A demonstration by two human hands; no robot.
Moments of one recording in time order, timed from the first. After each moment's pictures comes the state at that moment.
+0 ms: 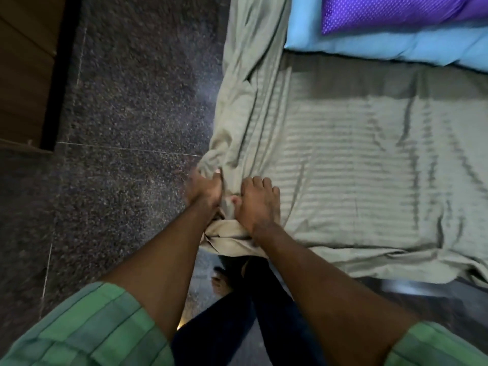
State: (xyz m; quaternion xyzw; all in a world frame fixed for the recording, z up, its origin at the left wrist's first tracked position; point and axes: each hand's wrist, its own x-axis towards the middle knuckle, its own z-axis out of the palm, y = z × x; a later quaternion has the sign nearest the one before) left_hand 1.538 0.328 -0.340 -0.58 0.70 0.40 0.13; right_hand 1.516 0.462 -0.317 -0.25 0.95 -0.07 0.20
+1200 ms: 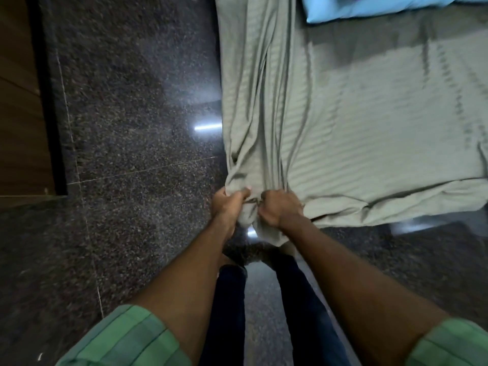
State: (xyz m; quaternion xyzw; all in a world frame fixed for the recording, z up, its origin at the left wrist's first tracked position) left_hand 1.629 0.211 -0.328 -0.52 0.59 0.58 0.20; right_hand 1.595 0.339 -0.307 -0.10 0.91 -0.03 0.40
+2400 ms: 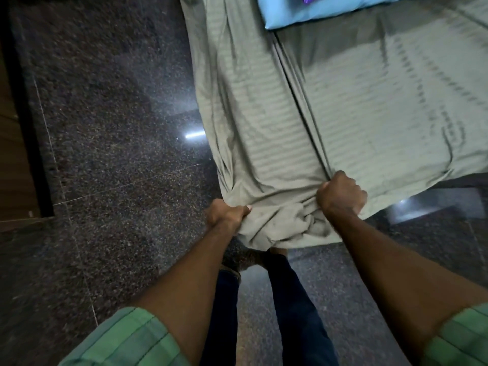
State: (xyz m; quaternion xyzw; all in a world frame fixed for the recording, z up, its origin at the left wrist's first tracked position) left_hand 1.622 0.259 -0.323 -0.46 0.74 0.40 0.30; right_hand 1.564 0.496 -0.285 0.23 0.96 0.02 0.19
